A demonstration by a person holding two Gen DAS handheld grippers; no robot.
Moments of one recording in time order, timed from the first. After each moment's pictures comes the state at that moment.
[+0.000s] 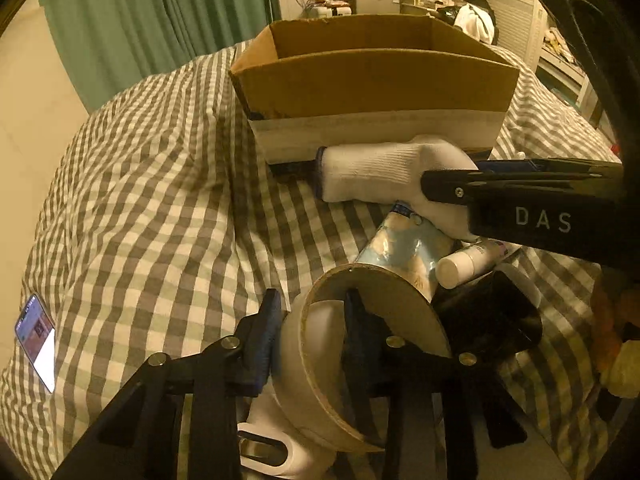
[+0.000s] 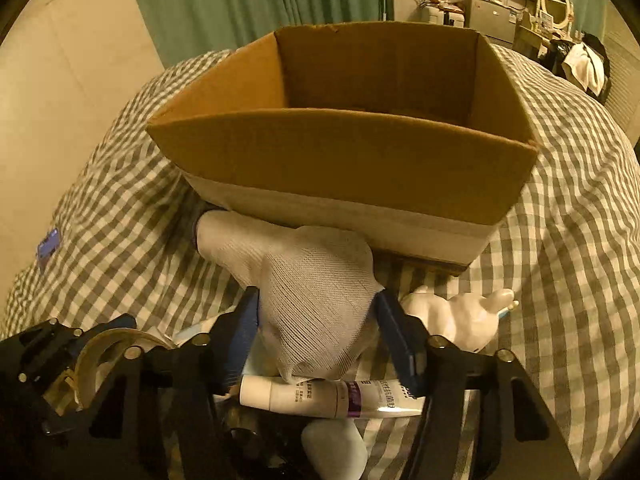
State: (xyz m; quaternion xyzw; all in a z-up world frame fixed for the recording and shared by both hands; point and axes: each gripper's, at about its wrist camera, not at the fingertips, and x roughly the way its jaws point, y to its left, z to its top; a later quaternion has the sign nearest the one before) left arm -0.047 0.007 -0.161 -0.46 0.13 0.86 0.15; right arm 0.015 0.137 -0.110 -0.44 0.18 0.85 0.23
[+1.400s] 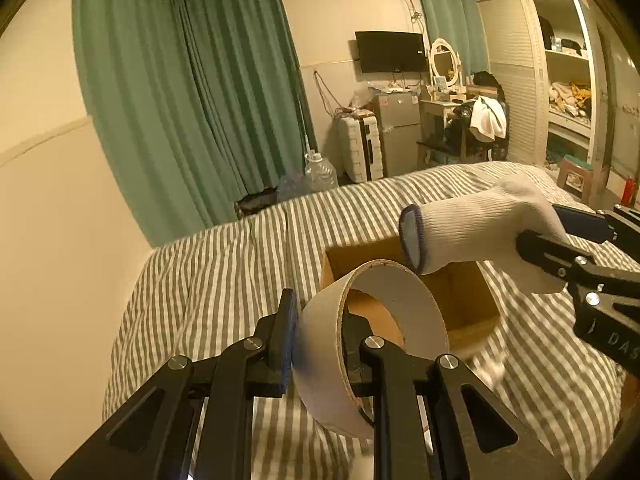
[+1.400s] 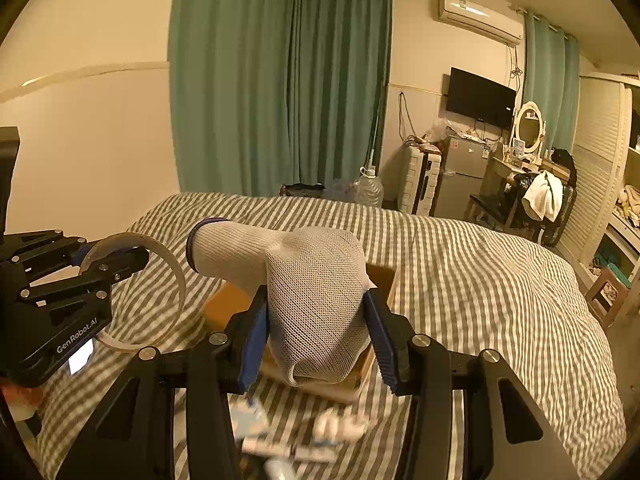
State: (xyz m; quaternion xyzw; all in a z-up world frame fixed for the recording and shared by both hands) left arm -0.093 0.017 0.034 -0.28 0.15 0.94 0.14; right arm 0.047 0.129 0.091 -0.27 0.04 0.92 0.28
